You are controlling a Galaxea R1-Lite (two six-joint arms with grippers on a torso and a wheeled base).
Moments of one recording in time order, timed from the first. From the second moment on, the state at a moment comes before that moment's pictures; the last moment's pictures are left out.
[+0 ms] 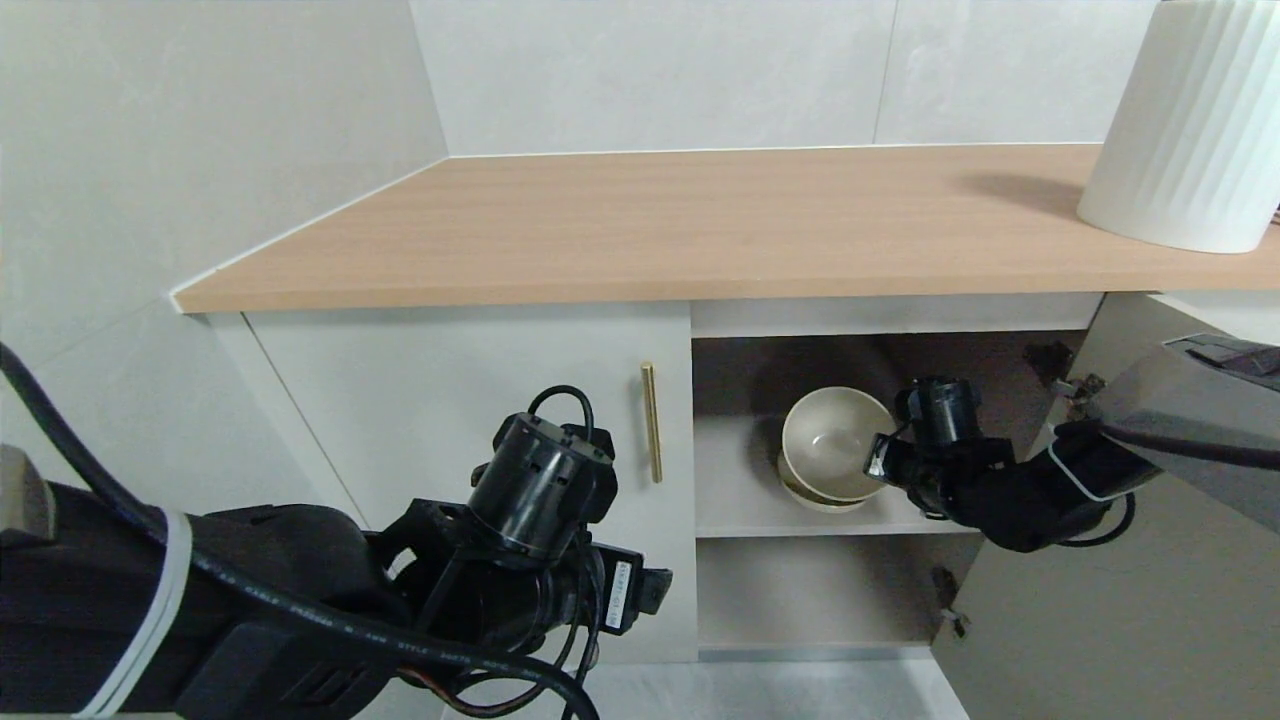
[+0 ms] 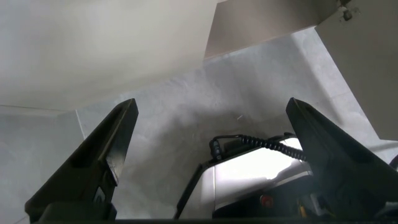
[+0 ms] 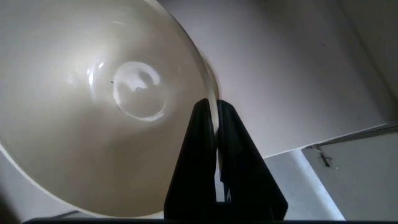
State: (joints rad) left arm -0.75 1.80 -0.85 -0.16 0.27 -0.36; right arm 0.32 2.26 -1.09 -0.62 -0.36 0.52
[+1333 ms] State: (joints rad) left arm -0.75 1.81 -0.85 -0.16 0.28 -0.36; right arm 0.31 2.34 -1.16 -0.62 -0.36 0.51
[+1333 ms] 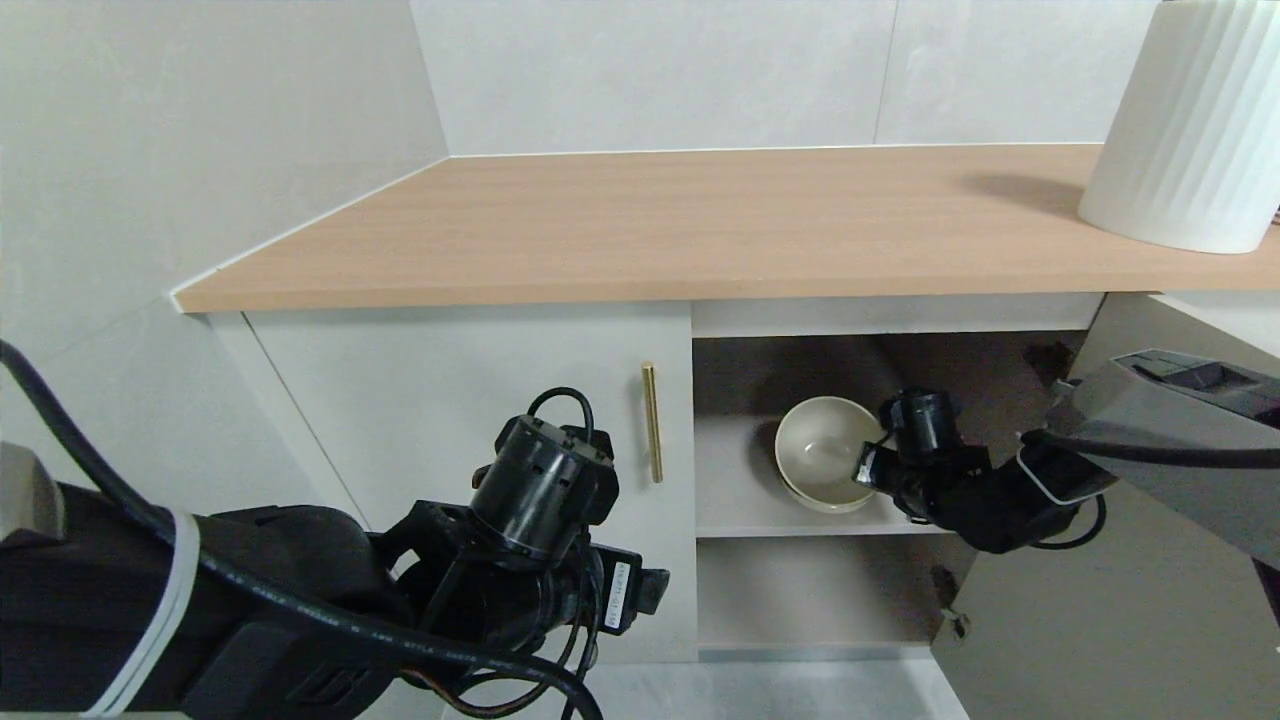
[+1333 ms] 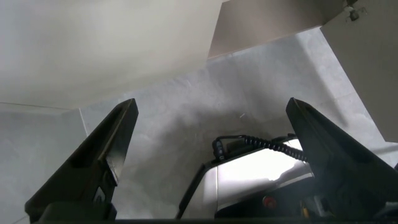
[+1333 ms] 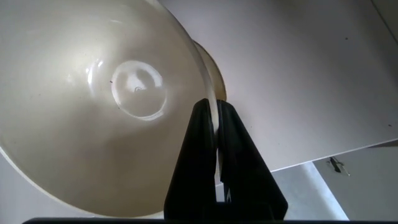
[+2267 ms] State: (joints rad) left arm -0.72 1.78 -0.86 -0.16 0.28 -0.42; right arm 0.36 2.25 -1.06 -0.58 -0.27 0.51
